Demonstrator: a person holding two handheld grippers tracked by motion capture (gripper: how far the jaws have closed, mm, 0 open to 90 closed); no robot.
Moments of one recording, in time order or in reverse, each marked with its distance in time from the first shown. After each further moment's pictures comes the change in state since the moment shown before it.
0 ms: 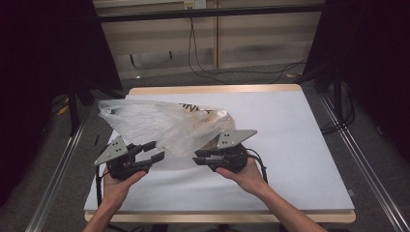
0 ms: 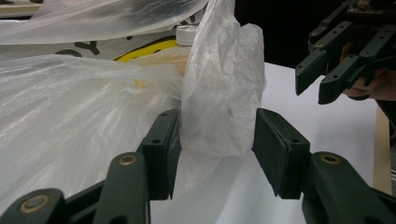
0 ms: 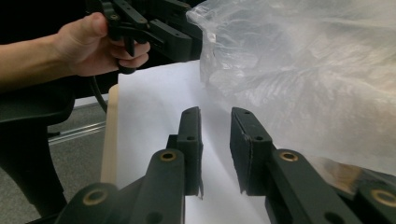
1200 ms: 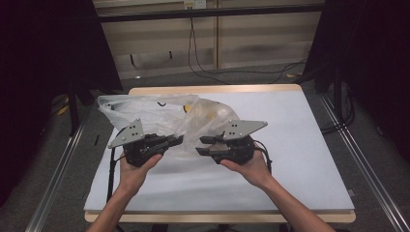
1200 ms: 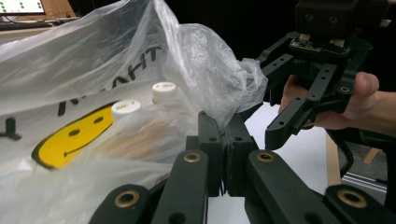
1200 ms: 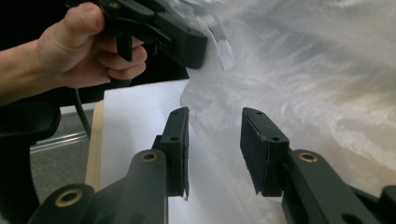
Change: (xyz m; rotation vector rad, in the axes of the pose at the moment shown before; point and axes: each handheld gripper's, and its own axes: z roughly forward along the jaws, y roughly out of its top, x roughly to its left) left arm -0.023 0.065 0.036 -0.078 -0.183 0.045; right arm -0.004 0.028 -0.025 -0.072 -0.071 -0.061
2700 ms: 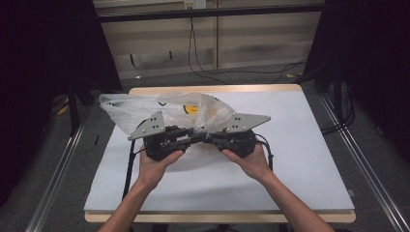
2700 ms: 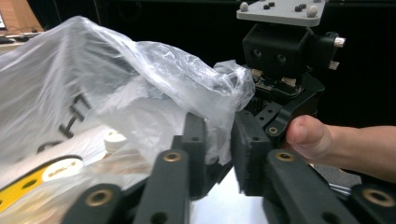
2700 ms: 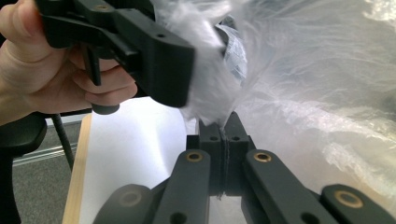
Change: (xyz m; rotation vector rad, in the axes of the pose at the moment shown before) left arm -0.015 0.021 0.038 -0.054 -0.091 -0.004; right arm -0.015 0.002 0.000 -0.039 -0.024 -0.012
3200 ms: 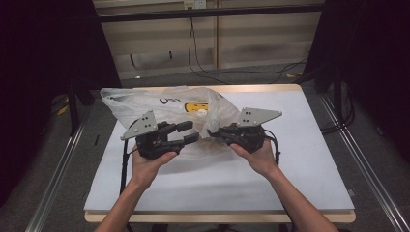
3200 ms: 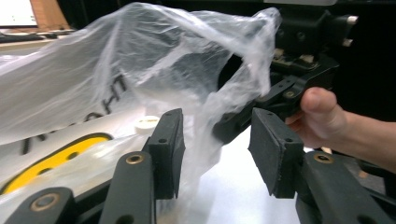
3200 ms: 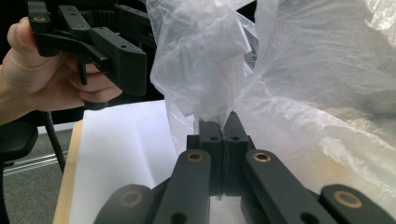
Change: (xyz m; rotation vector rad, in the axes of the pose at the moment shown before) left arm 0.008 -0.003 -0.017 0.014 0.087 -0.006; right arm -0.014 0.002 -0.018 -0.030 -0.029 0.008
